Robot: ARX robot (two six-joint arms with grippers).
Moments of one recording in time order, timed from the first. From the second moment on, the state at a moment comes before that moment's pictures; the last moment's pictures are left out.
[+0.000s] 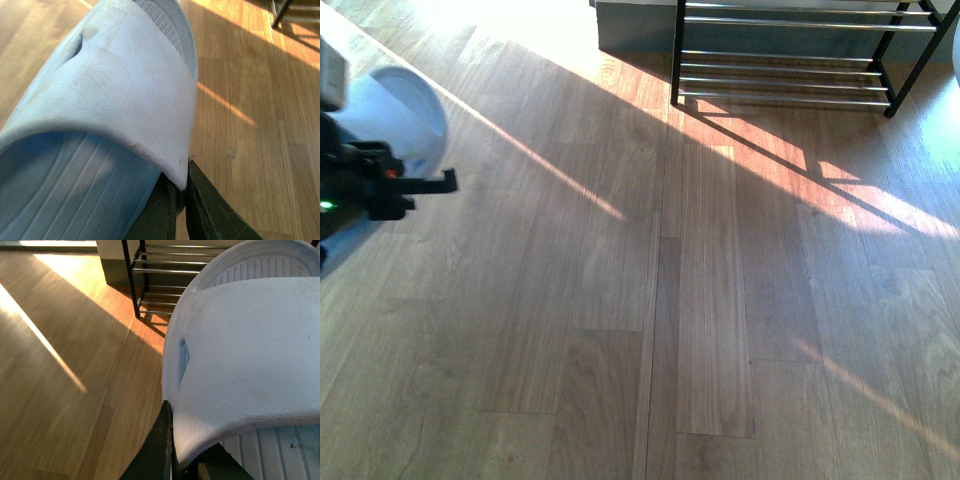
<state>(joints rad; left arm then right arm) -0.12 2.06 0.57 1.03 -0.13 -0.07 0.09 1.60 0.37 0.94 -0.02 0.03</state>
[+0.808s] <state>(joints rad) -0.23 1.37 0.28 0.79 -0.33 0.00 0.09 1.60 0.37 0.94 -0.02 0.03</state>
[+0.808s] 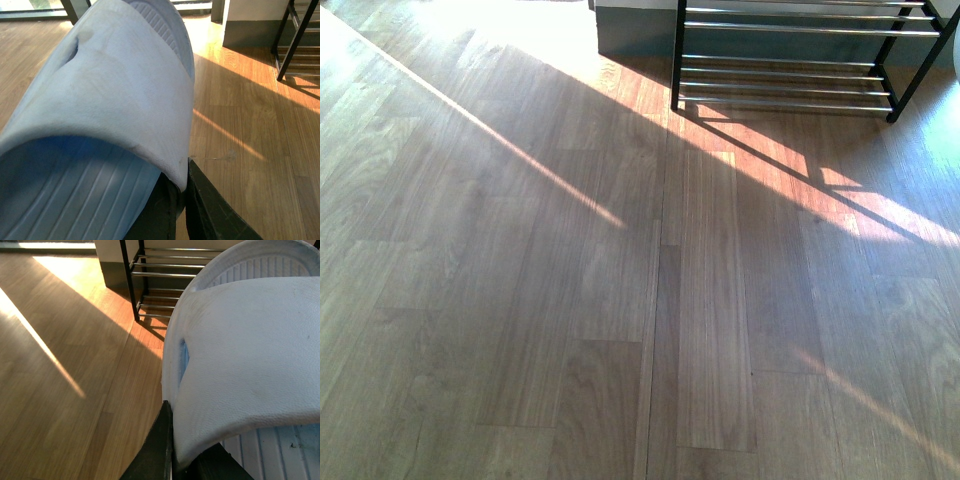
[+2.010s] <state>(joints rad) -0.23 1.37 0.28 0.79 -0.33 0.00 0.09 1.60 0.37 0.94 -0.02 0.03</state>
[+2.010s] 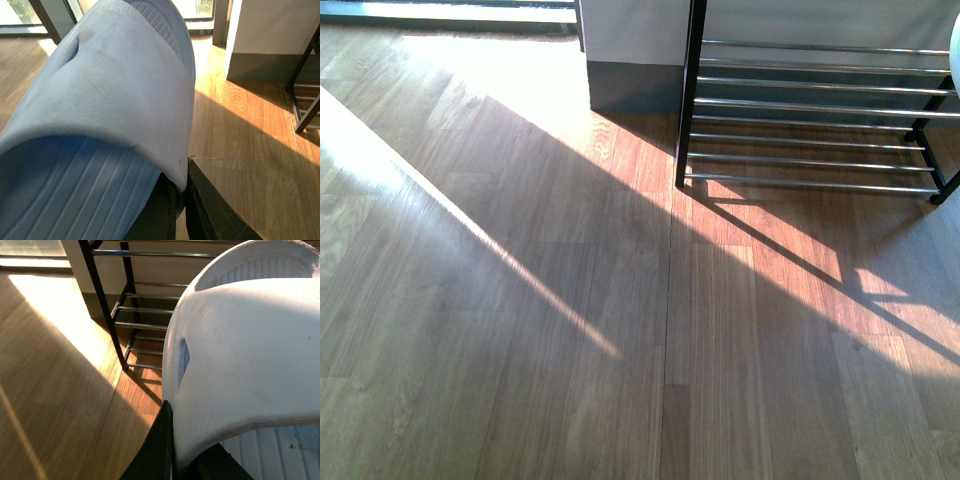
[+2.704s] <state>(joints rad) -0.23 1.37 0.28 0.79 -0.33 0.00 0.09 1.60 0.37 0.94 -0.02 0.03</state>
